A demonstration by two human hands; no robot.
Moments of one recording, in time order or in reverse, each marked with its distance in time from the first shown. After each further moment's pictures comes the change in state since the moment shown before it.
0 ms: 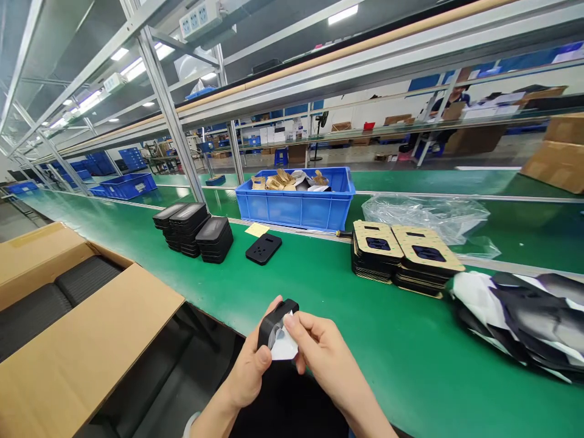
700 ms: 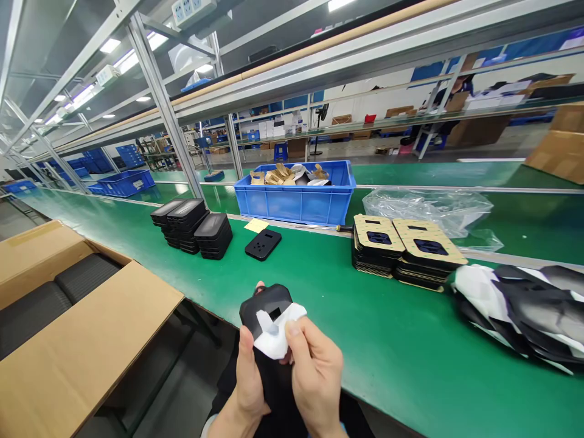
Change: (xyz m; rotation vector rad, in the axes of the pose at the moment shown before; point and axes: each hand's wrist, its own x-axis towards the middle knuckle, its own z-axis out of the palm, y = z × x) left_hand 0.000 -0.008 0.034 -0.343 0.332 -0.031; right_hand -0.016 0.024 0.040 0.228 0.484 -0.279
